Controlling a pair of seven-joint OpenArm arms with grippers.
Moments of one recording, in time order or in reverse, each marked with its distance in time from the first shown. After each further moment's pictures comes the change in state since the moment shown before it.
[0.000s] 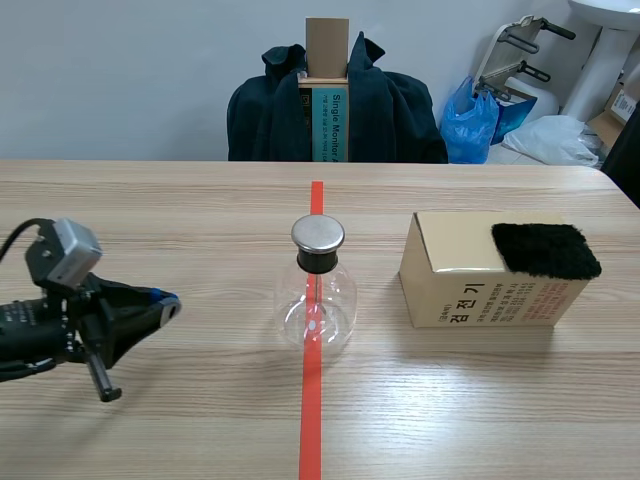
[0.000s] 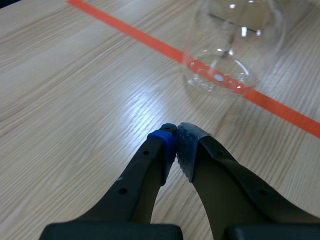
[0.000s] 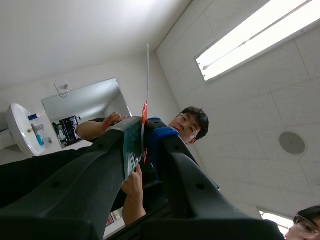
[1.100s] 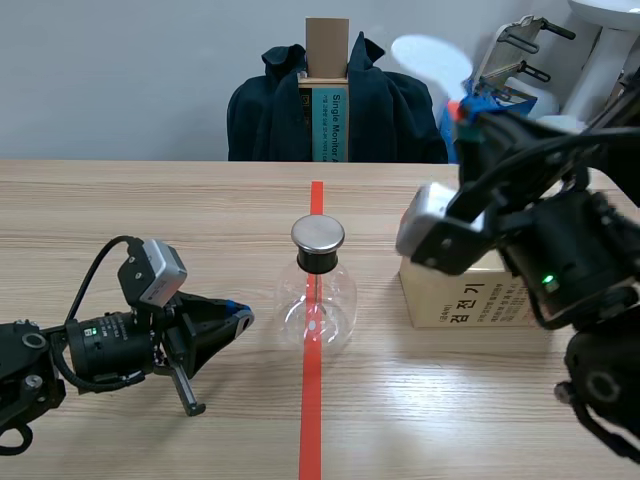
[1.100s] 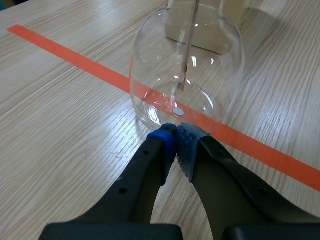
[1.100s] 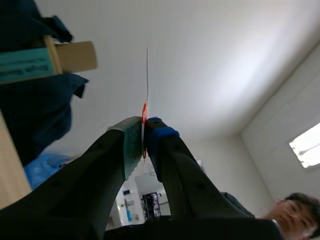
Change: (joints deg) left arm -4.9 8.0 7.9 -6.4 5.0 5.6 -5.6; right arm 11.1 2.0 -31.9 -14.1 -1.4 2.6 5.2
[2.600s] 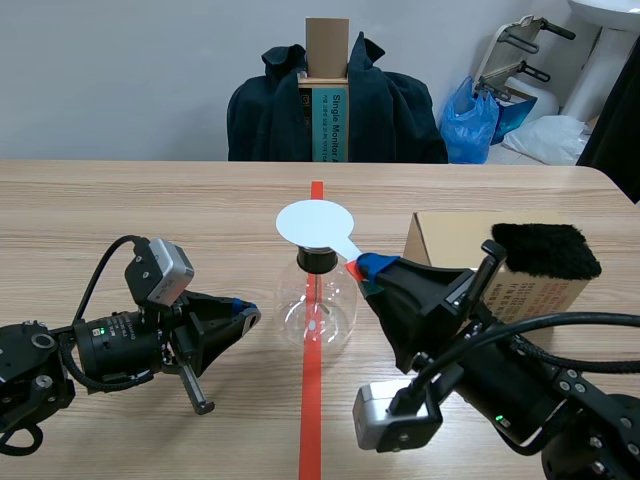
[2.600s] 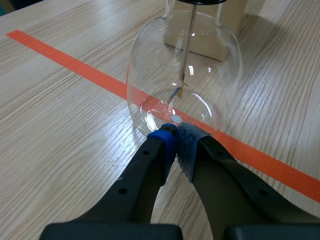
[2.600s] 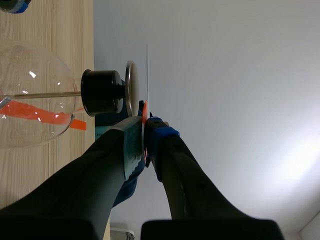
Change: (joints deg) left arm 0.0 1.1 0.0 0.0 0.0 0.6 0.0; right arm 0.2 0.0 -9.4 -12.2 -2.0 -2.4 16.8
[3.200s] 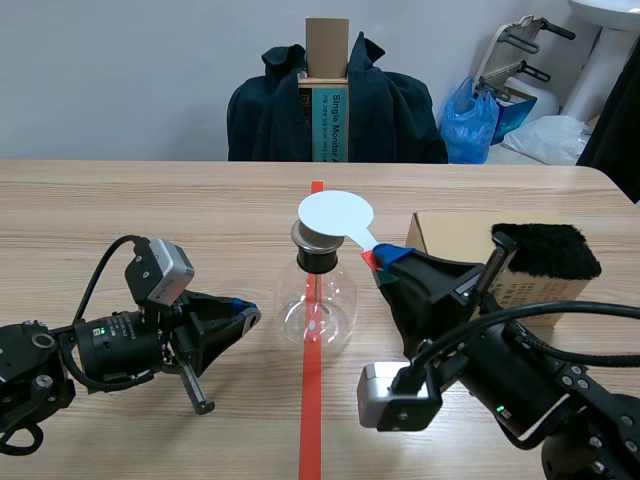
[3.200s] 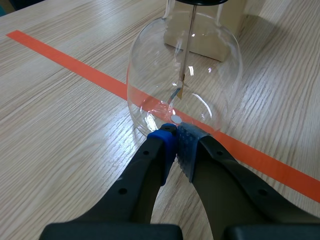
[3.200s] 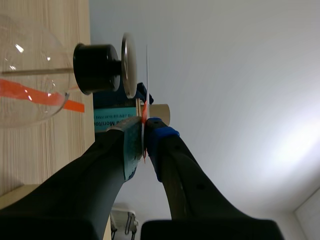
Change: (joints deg) left arm 0.0 0.0 0.0 0.0 0.0 0.0 0.0; right arm 0.0 0.0 0.0 0.0 0.0 0.0 -6.0
